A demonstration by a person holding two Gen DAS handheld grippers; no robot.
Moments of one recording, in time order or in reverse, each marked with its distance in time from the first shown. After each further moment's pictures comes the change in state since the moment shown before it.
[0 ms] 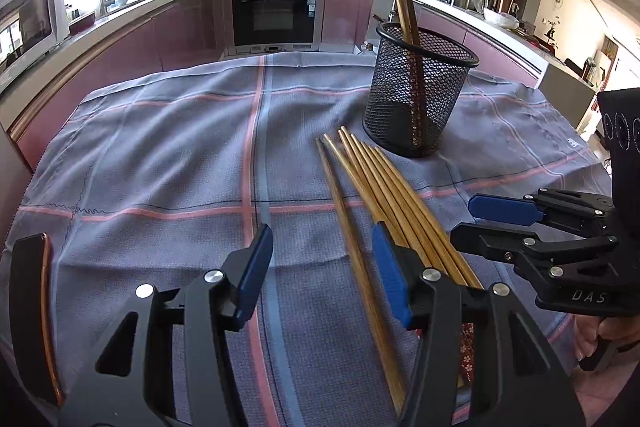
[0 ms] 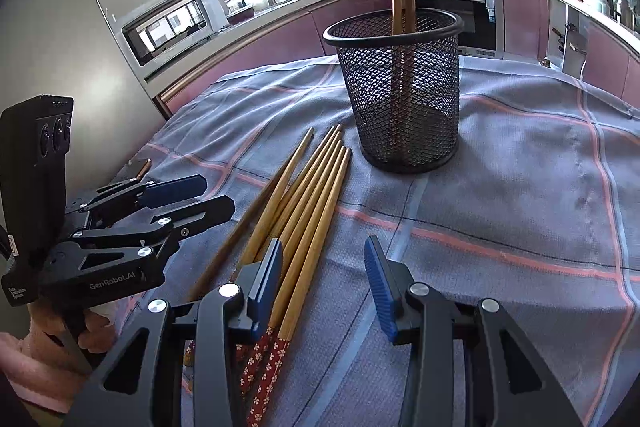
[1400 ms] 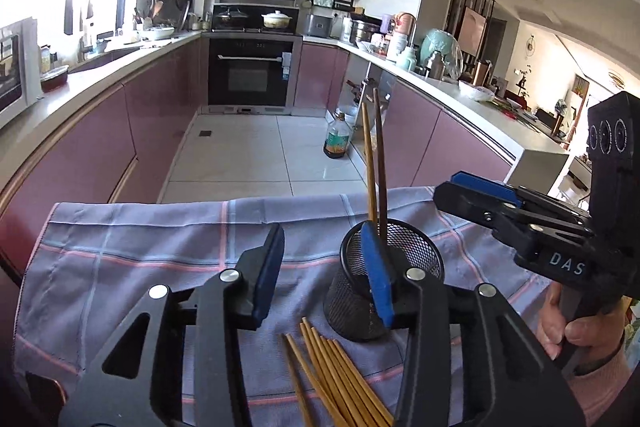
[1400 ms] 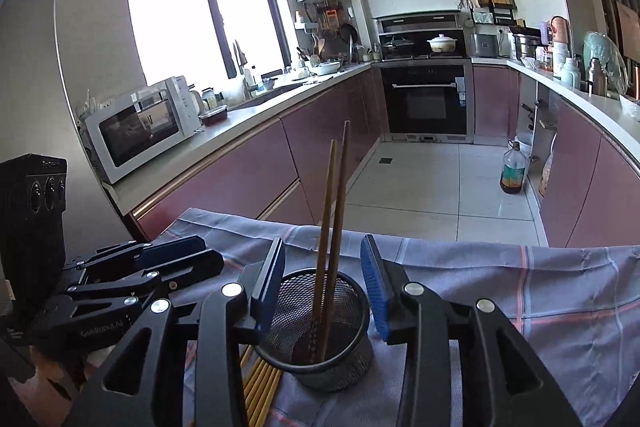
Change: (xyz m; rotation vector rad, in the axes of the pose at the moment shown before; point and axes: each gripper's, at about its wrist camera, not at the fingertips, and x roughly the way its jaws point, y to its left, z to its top) left arm -0.008 -0.005 0.150 -0.009 -0.236 -0.110; right arm -0.063 -0.036 0.125 -0.023 -0.342 -0.075
